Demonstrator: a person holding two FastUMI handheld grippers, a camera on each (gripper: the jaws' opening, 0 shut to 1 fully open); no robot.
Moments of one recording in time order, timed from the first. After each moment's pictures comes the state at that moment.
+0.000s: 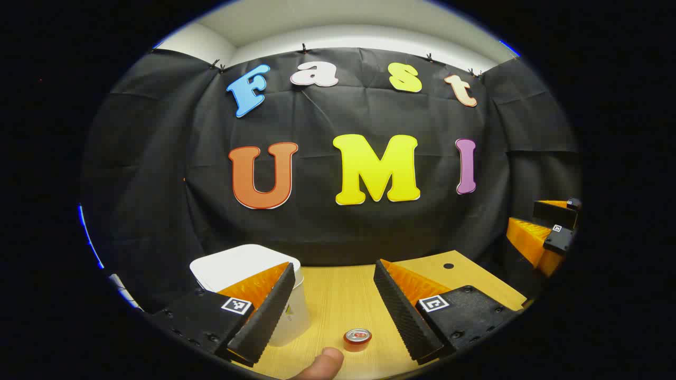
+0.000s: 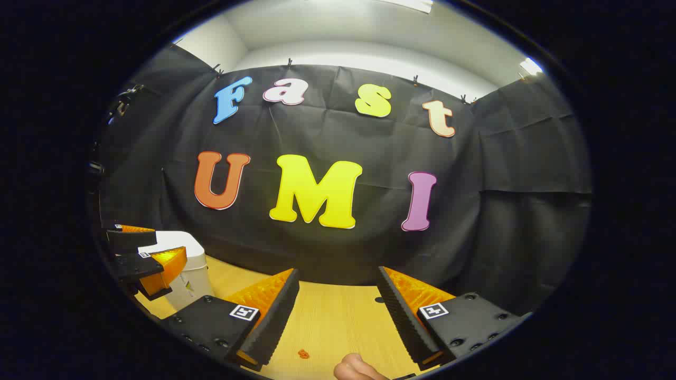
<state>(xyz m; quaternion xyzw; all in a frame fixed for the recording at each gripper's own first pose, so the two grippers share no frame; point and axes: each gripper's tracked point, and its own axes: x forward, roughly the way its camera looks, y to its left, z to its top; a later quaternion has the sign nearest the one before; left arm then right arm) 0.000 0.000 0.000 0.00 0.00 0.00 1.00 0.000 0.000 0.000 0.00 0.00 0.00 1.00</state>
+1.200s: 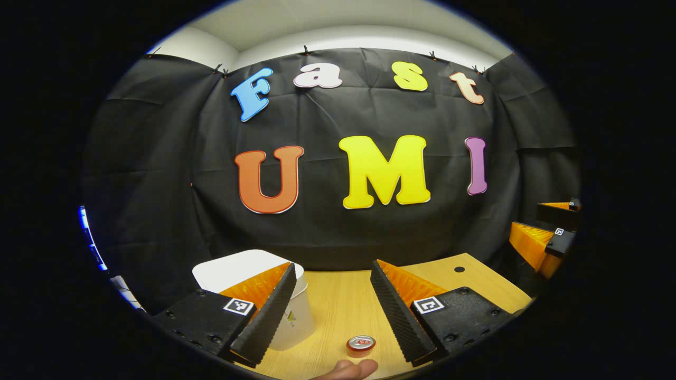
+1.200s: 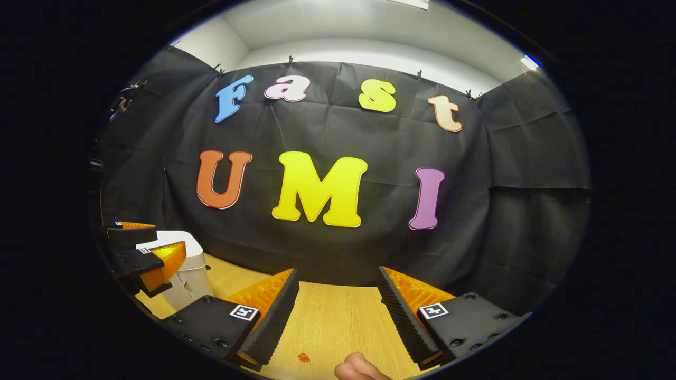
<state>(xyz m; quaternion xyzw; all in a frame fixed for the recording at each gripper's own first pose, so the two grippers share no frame) 0.019 0.015 -0.001 0.00 0.00 0.05 1.00 0.030 0.002 -0.012 0.00 0.01 0.02 1.00</state>
